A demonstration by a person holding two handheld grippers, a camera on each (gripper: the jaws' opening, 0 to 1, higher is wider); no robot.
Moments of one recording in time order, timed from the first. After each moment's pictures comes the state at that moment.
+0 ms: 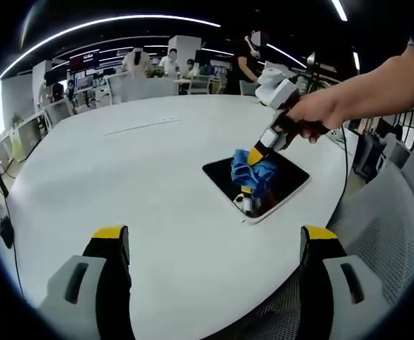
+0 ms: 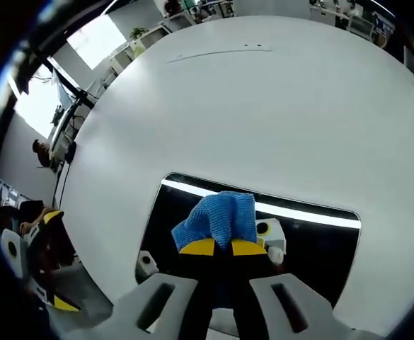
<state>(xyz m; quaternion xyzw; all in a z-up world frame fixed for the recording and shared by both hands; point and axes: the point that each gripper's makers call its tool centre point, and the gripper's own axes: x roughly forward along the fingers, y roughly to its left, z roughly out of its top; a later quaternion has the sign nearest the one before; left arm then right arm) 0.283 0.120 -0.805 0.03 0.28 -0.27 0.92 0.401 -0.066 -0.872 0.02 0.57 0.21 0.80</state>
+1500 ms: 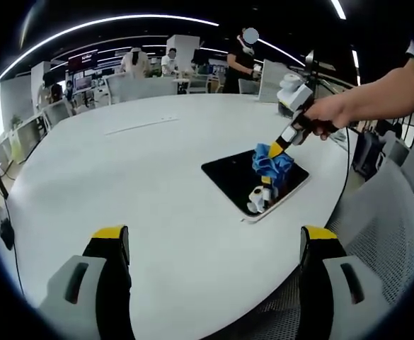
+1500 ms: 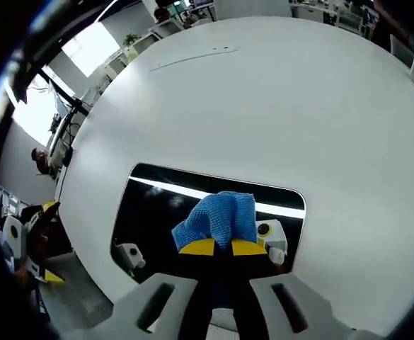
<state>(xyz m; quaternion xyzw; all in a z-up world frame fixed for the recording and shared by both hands) 0.281 0.118 -0.801 0.04 0.28 -0.28 0.92 0.393 -0.131 -0.870 0.03 0.56 0.19 0.80</state>
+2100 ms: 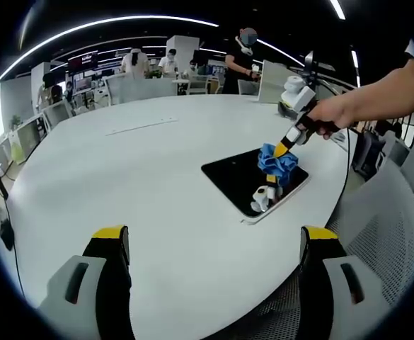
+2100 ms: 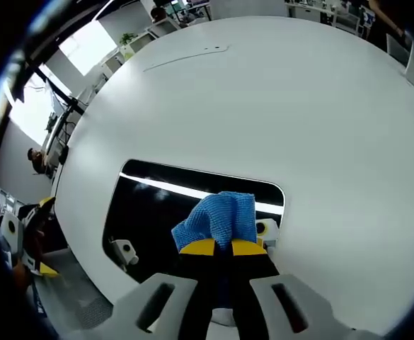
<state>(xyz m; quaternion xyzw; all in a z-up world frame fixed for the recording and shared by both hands) 0.281 0.118 -0.800 0.04 0.28 -0.28 0.92 0.389 -0.152 -0.869 0.02 0.57 0.18 0.80</state>
